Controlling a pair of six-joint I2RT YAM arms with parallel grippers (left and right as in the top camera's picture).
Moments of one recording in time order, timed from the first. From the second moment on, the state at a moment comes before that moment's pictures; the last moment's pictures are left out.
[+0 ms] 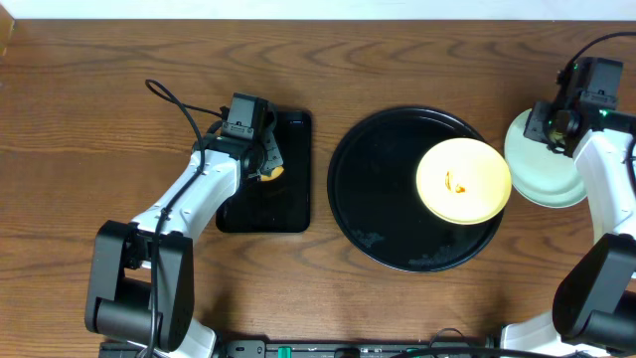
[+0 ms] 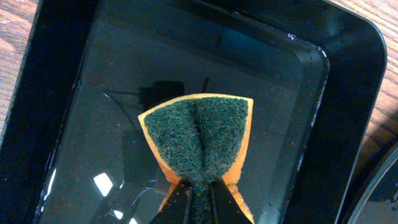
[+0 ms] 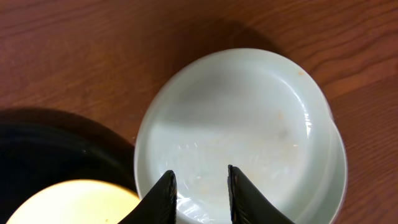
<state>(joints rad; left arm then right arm) -0.24 1.72 1.07 -0.48 -0.01 -0.56 -0.23 1.71 1.31 -0.63 0.08 0.08</state>
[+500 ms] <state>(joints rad) -0.24 1.72 1.07 -0.48 -0.01 -0.56 -0.23 1.72 1.31 -0.90 -0.15 0.04</state>
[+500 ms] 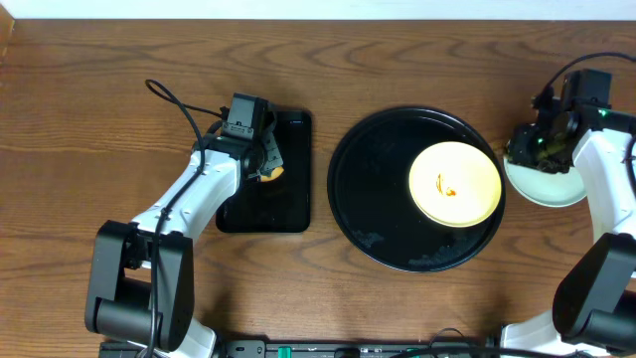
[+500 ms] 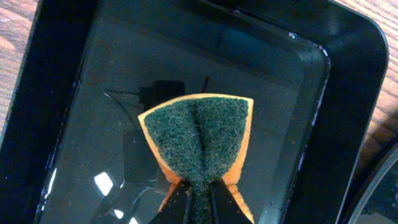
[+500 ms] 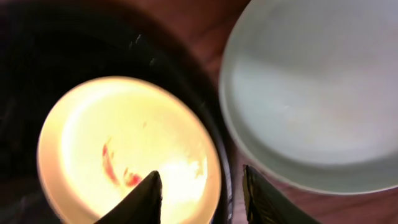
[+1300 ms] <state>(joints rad) -0.24 1.72 1.07 -0.49 -0.01 -0.56 -0.23 1.73 1.08 -0.85 -0.21 0.03</state>
